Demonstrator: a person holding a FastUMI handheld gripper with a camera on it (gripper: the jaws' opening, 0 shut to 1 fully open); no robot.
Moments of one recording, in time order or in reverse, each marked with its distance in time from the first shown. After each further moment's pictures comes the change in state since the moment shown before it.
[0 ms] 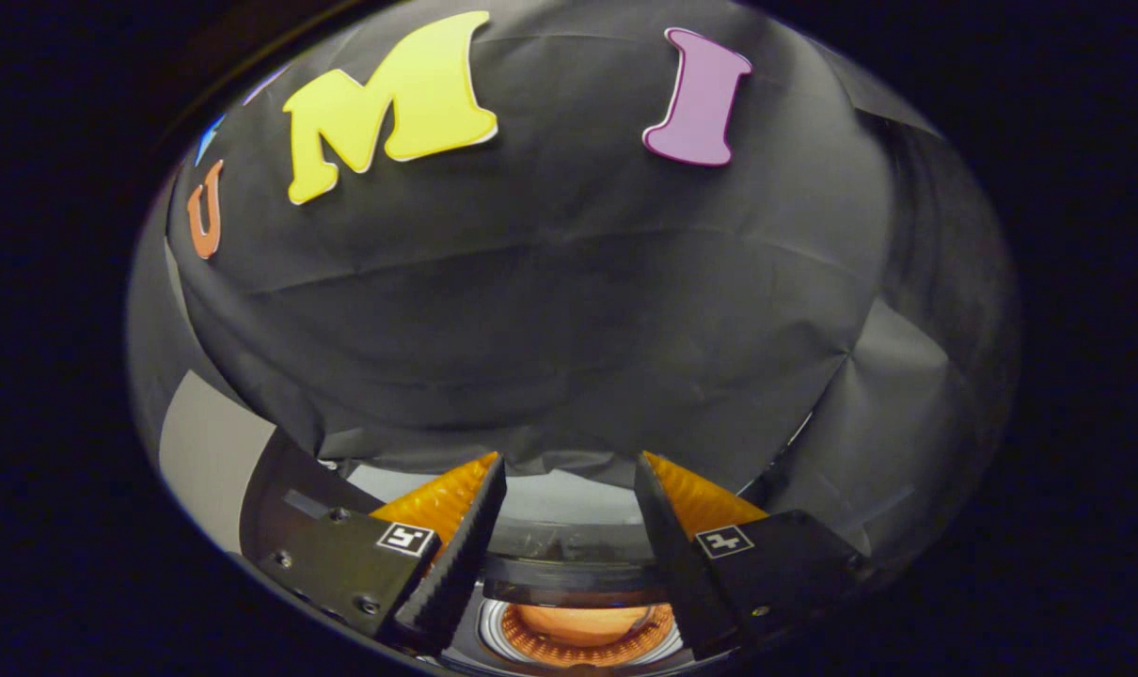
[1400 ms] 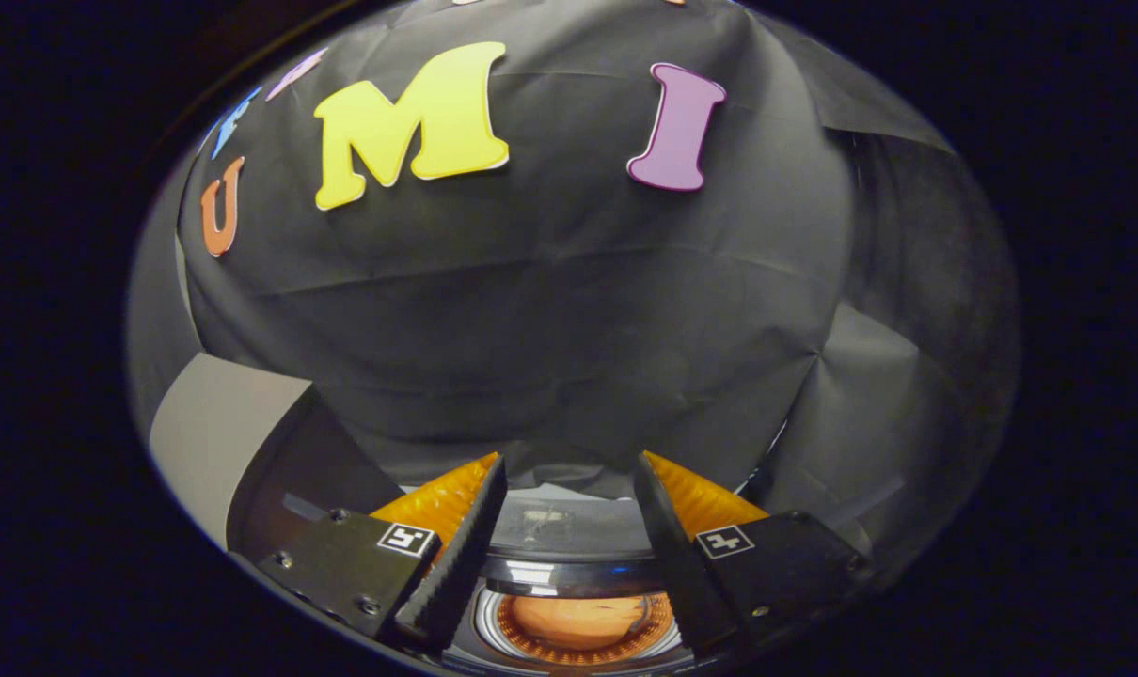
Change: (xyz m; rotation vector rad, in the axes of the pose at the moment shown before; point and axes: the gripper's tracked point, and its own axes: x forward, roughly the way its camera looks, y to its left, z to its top) arm -0.056 0.002 -0.048 0.005 -0.100 -0.041
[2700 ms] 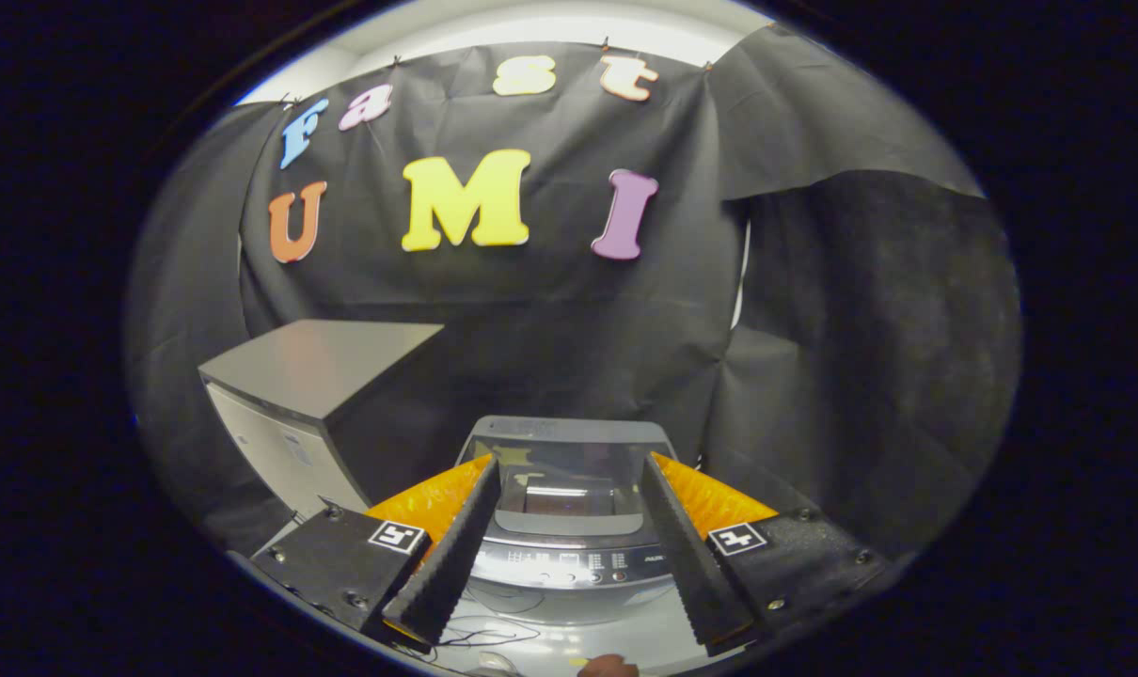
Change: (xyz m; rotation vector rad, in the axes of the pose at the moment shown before) arm -0.318 -0.019 -0.140 0.000 -0.297 -0.087
